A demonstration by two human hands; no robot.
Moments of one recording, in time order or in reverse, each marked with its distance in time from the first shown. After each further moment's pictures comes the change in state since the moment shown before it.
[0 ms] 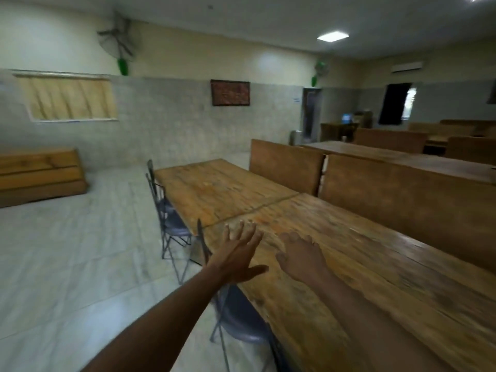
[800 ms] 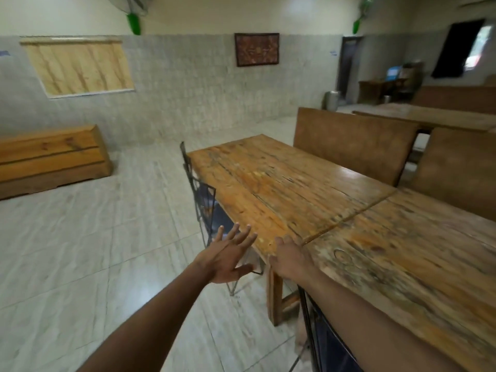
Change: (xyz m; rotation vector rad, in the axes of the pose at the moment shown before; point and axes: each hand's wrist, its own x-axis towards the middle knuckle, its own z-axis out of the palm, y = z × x) left_hand 0.103 -0.571 0.108 -0.034 -0.233 -0.040; right_hand 0.487 -0.329 0.192 0.034 -0.237 -0.034
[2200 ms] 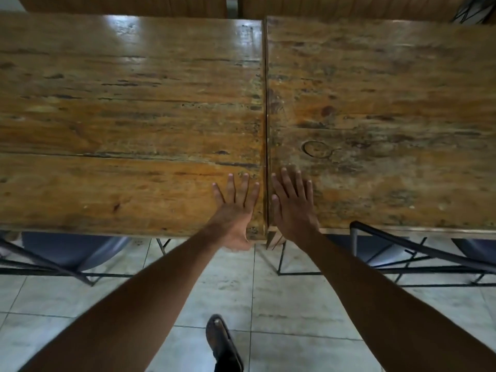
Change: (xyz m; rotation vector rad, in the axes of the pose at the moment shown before) left_hand 0.358 -0.100 0.278 0.027 -0.341 0.836; right_hand 0.237 0.077 0.228 0.069 0.346 0.881
